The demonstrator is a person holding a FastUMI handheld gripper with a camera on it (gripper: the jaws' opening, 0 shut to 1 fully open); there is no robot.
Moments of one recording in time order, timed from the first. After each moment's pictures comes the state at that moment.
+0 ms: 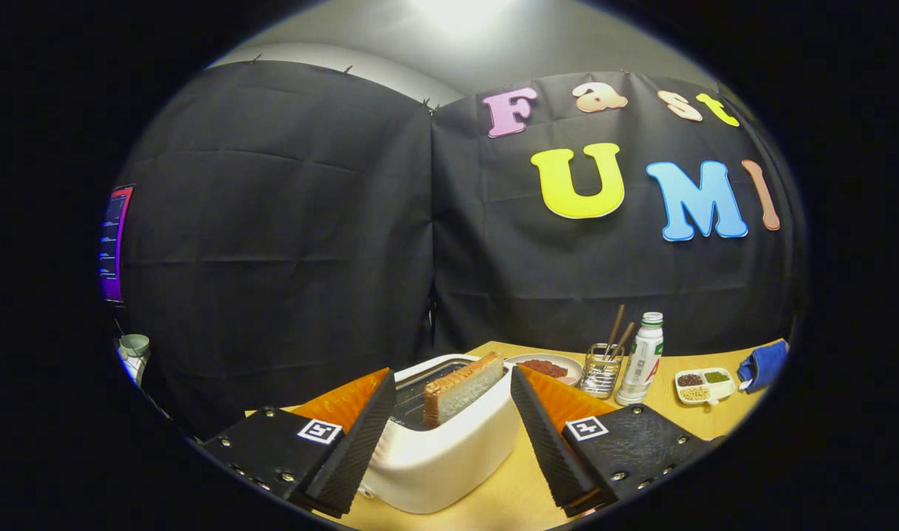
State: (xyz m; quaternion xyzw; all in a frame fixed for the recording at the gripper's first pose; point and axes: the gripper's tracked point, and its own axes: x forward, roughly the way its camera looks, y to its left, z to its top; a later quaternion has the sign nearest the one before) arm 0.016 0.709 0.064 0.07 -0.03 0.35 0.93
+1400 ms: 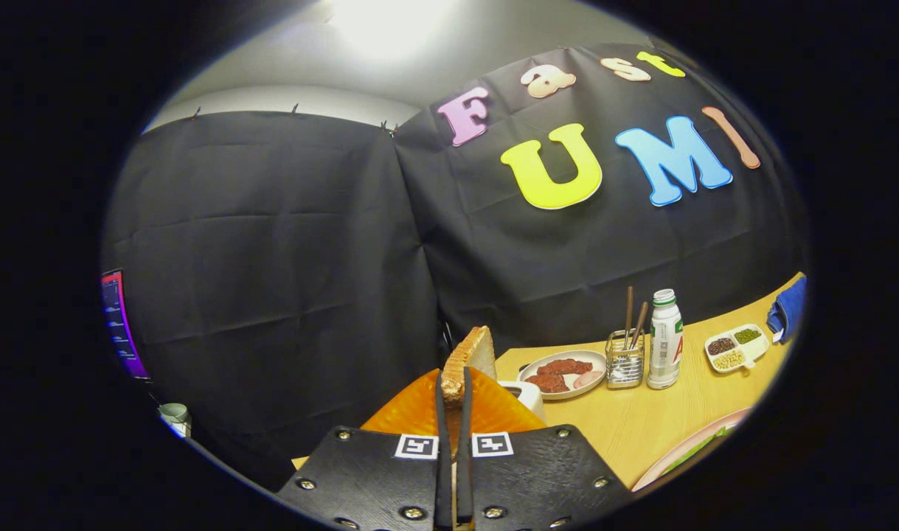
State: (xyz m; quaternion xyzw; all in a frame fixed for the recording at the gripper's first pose) arm 0.019 0.686 0.109 0.20 -0.03 0.36 0.91
